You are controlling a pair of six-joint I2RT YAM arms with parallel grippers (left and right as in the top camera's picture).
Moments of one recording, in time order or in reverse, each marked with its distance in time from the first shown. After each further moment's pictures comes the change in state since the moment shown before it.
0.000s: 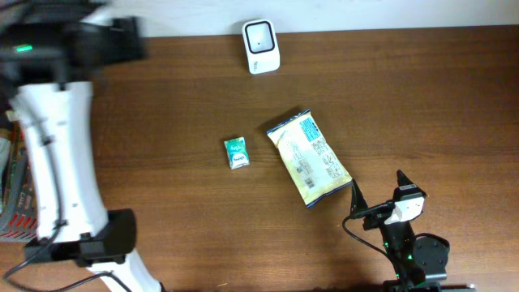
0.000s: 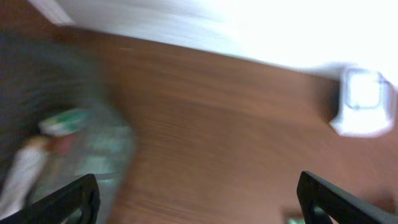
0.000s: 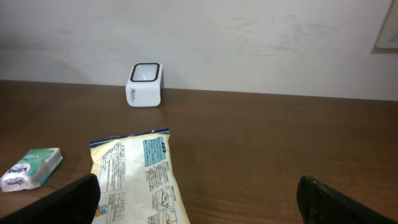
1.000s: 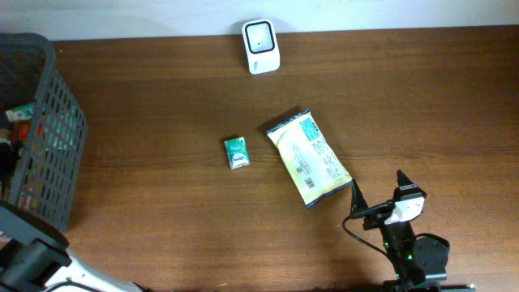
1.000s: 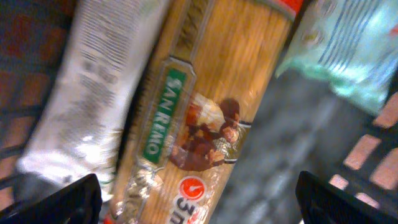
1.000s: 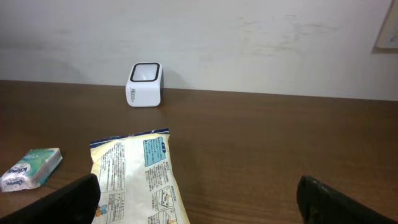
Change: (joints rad) left arm 0.797 0.087 -0.791 0.425 0.208 0.509; right arm 0.000 0.000 0.000 0.000 0.000 0.001
